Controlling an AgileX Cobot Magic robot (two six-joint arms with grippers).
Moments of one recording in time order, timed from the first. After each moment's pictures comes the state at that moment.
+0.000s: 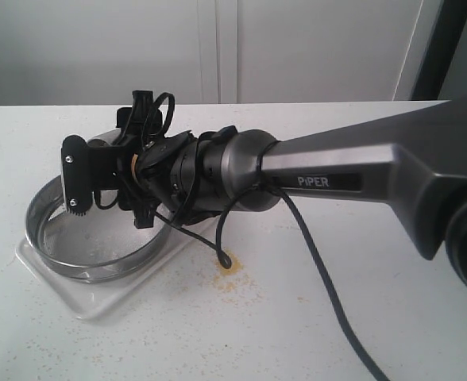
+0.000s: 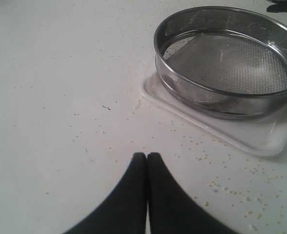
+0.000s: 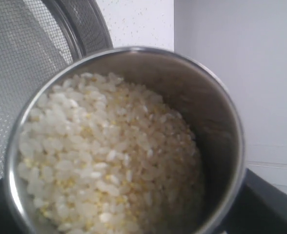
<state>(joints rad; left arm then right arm) -0.02 0.00 0.02 -0.16 0.45 0.15 0.90 2.10 -1.49 -1.74 0.30 0.65</state>
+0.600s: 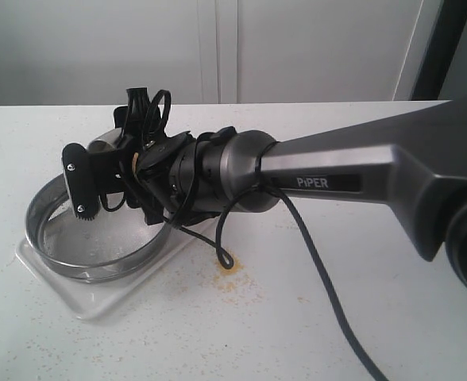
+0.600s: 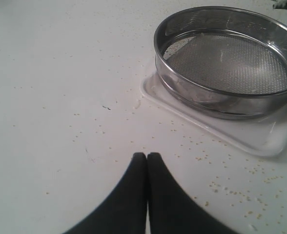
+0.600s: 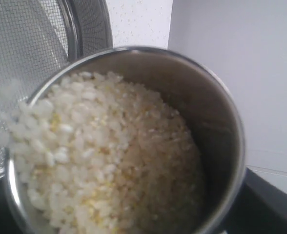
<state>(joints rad) -0.02 0.00 0.02 -0.16 0.45 0.15 0.90 2.10 -1.49 -1.74 0.35 0.53</state>
